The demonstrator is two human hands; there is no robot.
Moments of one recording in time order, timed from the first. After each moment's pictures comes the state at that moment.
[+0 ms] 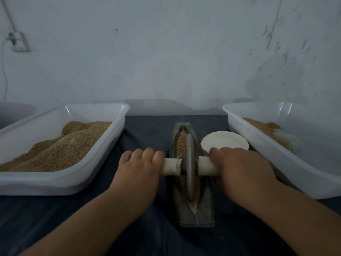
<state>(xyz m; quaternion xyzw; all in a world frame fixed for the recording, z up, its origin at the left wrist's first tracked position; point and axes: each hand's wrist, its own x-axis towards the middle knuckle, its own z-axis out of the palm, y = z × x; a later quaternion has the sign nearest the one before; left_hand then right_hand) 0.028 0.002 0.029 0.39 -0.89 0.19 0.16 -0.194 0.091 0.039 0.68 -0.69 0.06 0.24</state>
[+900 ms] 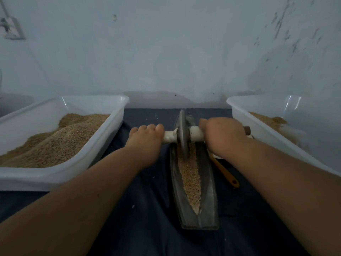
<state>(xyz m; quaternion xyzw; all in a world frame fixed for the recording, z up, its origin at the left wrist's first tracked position) -0.013 -0.098 0.022 0.43 -0.88 0.15 0.12 -0.224 -0.014 0.047 0.67 -0.71 0.03 0.22</state>
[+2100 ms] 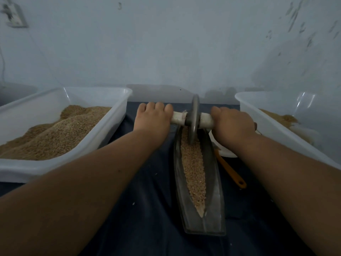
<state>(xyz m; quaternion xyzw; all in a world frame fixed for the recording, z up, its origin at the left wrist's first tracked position) -0.038 -0.116 0.037 0.44 -0.85 0.24 0.16 -0.249 -0.041 0.034 0.65 -0.71 0.09 0.25</state>
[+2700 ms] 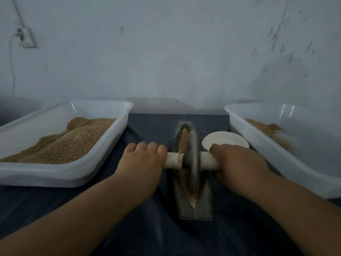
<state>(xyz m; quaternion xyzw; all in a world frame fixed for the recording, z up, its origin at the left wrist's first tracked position) 0.021 0.001 0.044 0.41 -0.89 0.21 0.08 -0.208 0.079 0.040 0.68 -0.72 0.07 0.12</state>
